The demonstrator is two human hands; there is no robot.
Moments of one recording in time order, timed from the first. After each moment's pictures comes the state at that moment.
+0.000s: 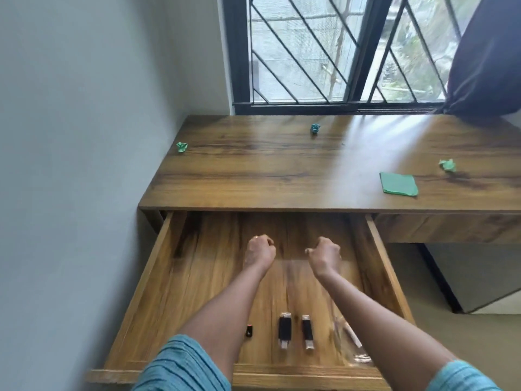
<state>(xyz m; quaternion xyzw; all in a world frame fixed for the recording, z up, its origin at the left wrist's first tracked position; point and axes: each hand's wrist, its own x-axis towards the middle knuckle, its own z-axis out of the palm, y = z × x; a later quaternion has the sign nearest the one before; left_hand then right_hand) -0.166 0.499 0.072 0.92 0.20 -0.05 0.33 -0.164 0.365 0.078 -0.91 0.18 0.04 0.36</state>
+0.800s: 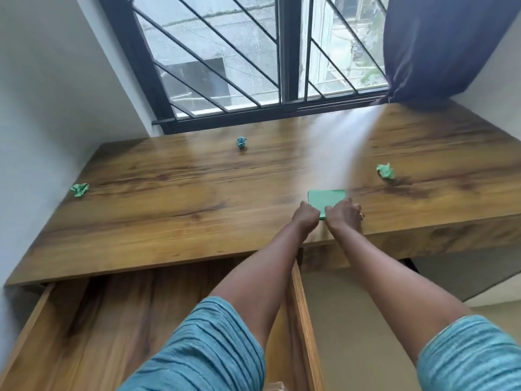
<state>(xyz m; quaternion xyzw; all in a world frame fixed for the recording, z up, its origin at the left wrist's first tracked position) 0.062 0.210 0.105 0.80 0.14 -0.21 0.54 0.057 0.135 0.108 -0.89 0.29 -0.01 0.34</state>
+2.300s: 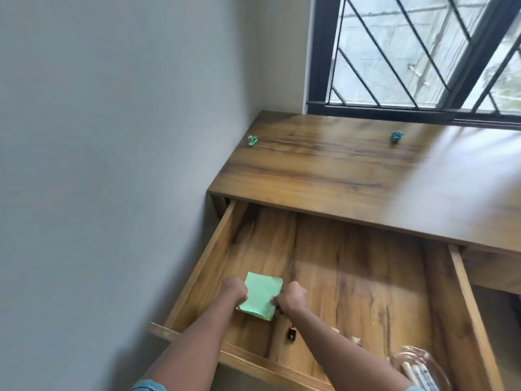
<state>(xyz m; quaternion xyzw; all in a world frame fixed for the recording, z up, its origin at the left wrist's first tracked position) -0.260 0.644 0.018 0.86 0.38 -0.26 0.23 -0.224 0.510 0.001 -0.86 0.07 0.35 0.37</state>
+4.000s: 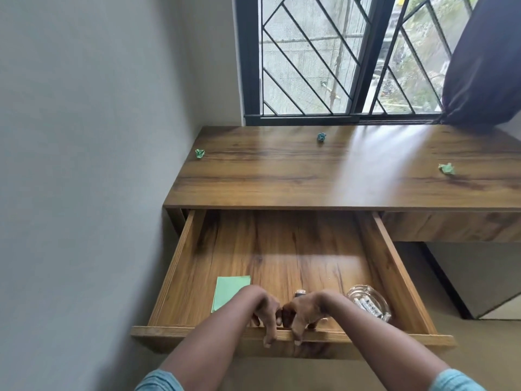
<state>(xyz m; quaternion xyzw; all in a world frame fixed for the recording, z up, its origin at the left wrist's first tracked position) -0.265 0.534 0.067 0.83 -0.06 -0.55 0.10 -0.246 0.405 0.062 -0.77 -0.18 0.60 0.15</state>
